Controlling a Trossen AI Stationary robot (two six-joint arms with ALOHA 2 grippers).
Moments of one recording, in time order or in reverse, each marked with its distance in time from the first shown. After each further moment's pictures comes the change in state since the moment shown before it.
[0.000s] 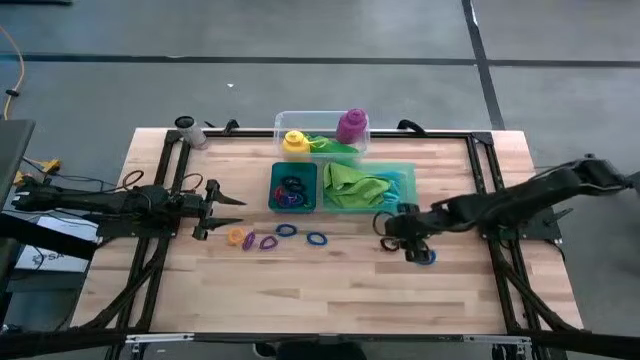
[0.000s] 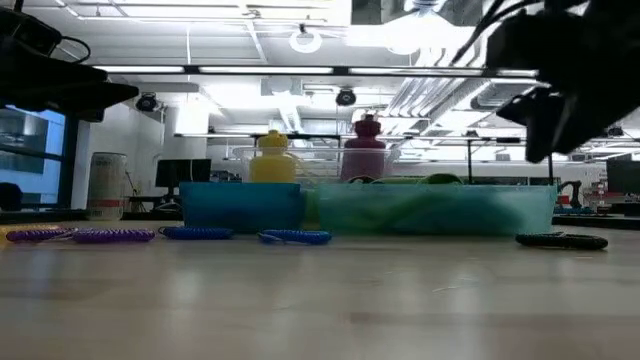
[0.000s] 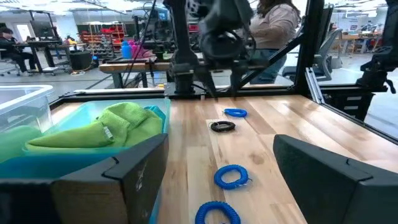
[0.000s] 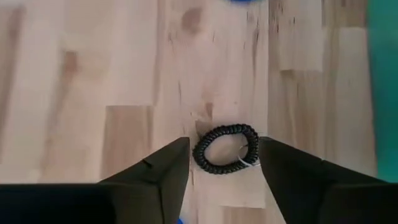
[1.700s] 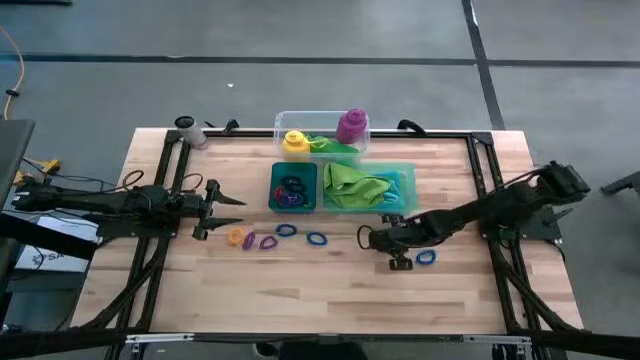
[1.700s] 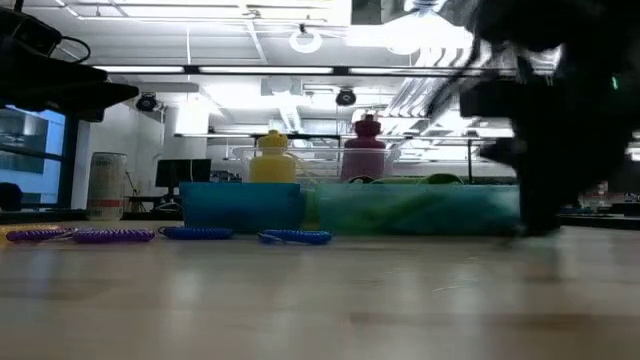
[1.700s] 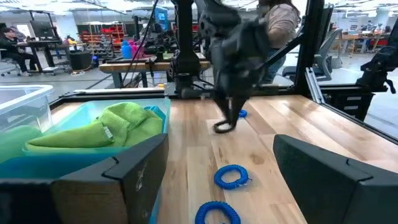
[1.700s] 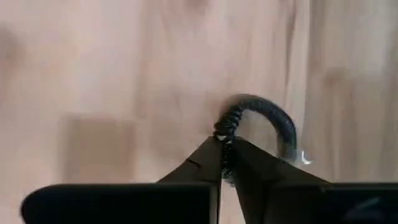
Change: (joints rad) left arm 0.000 0.000 0.000 0.000 0.000 0.000; right arm 0.030 0.267 0.030 0.146 0.046 -0.016
